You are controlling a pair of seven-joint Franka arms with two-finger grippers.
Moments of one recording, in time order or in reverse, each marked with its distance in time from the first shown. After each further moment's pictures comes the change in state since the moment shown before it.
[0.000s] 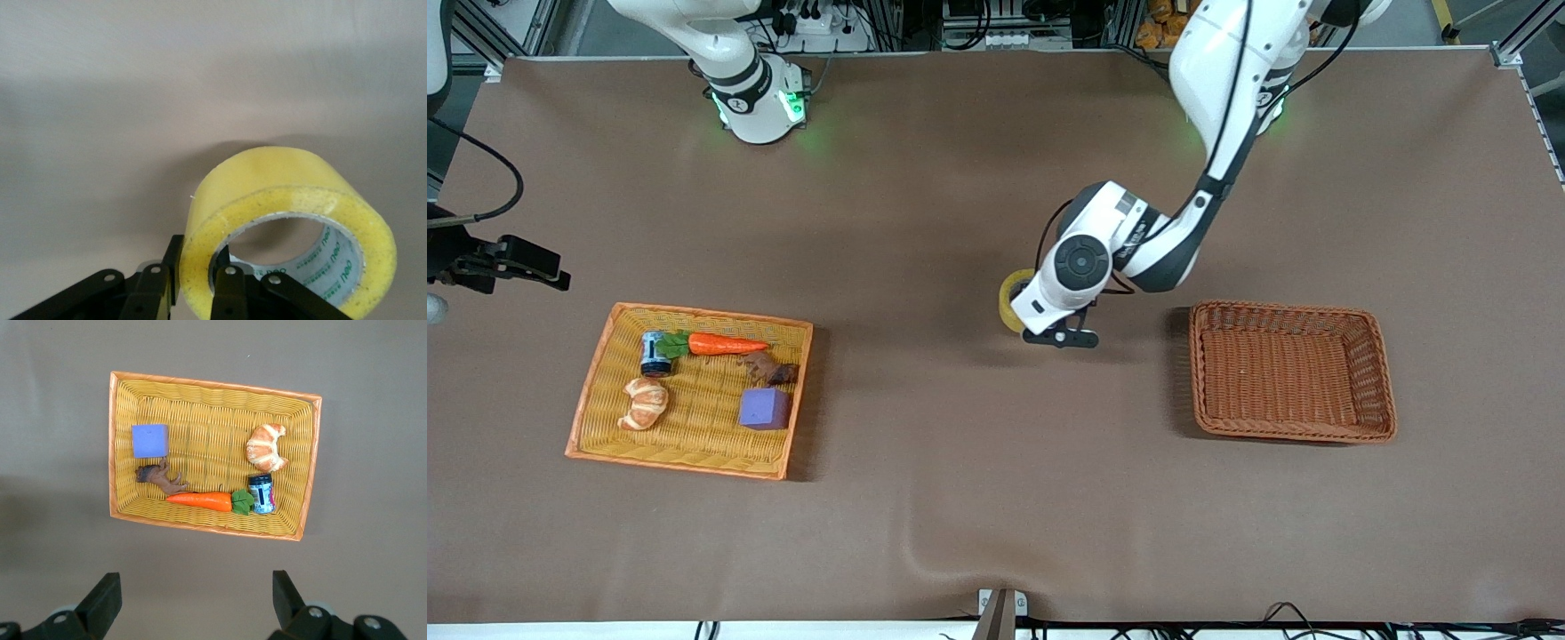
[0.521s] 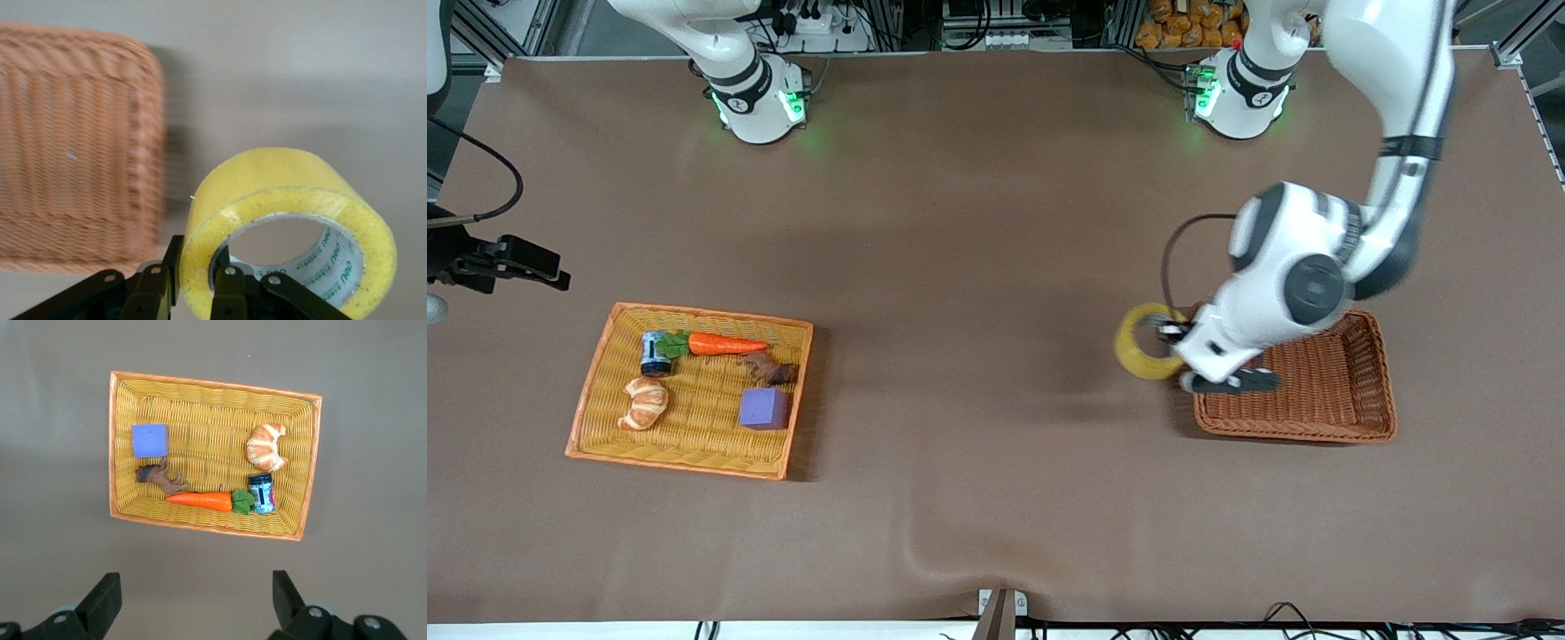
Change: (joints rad) left arm 0.362 -0.164 0.010 -0.020 0.031 -0.131 0.300; right arm 0.000 0.000 0.000 0.000 0.001 -0.001 0.000
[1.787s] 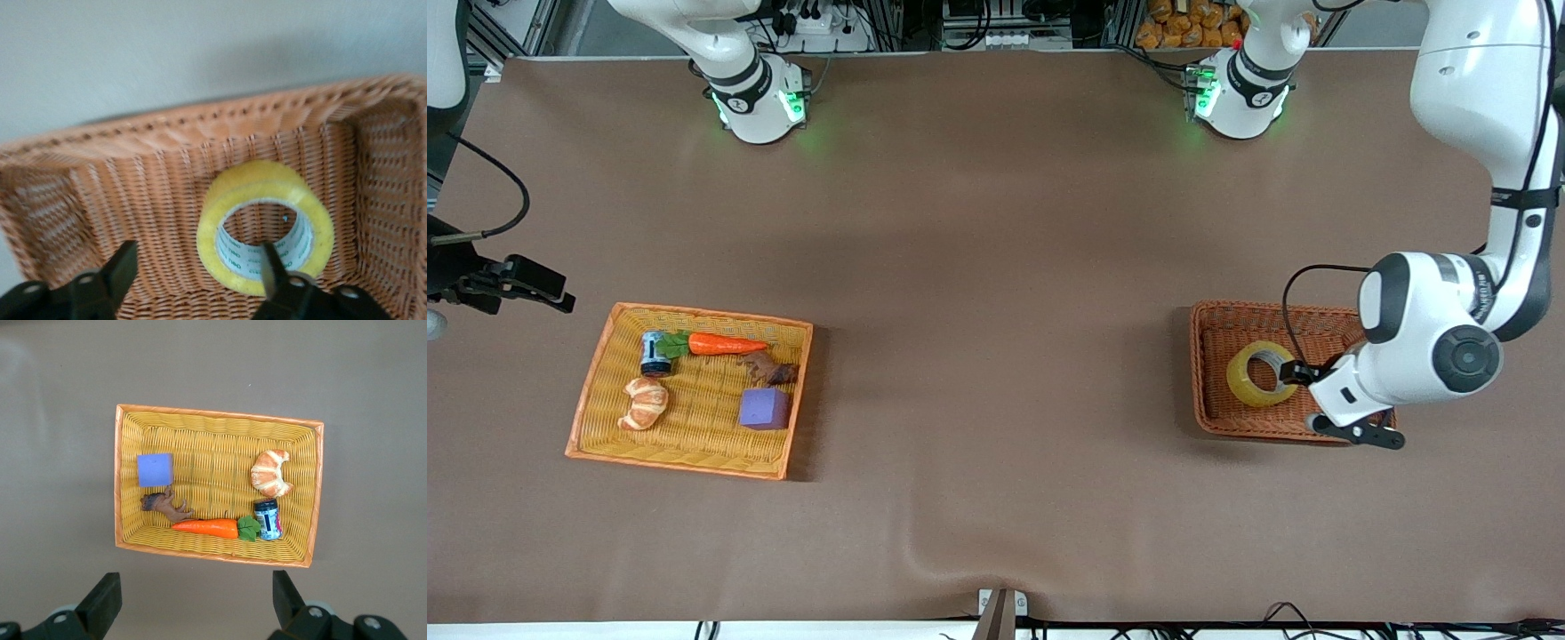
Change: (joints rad) left arm 0.233 0.114 -0.003 0.092 0.193 0.060 0.358; right arm 0.000 0.001 0.009 -0.036 0.012 0.115 0.033
